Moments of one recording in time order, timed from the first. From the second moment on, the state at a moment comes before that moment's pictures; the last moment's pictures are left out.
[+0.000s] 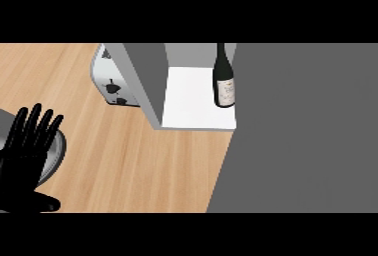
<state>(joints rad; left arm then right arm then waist) 0.07 0.54 -0.10 -1.53 0.81 -0.23 -0.43 0.23 -0.81 0.77 -2.51 -0.02 -0.20 0.06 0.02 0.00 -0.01</state>
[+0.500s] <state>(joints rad) 0.05 0.57 -0.06 -1.51 0.84 -0.29 -0.40 0.08 -0.70 0.69 -2.49 -0.04 -0.17 0.17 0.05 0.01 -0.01</state>
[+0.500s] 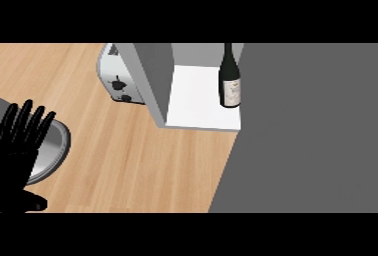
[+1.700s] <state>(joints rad) 0.05 0.59 0.01 -1.44 0.86 -0.37 -0.38 -0.91 -0.02 0.57 -1.71 -0.24 -0.37 0.53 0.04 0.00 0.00</state>
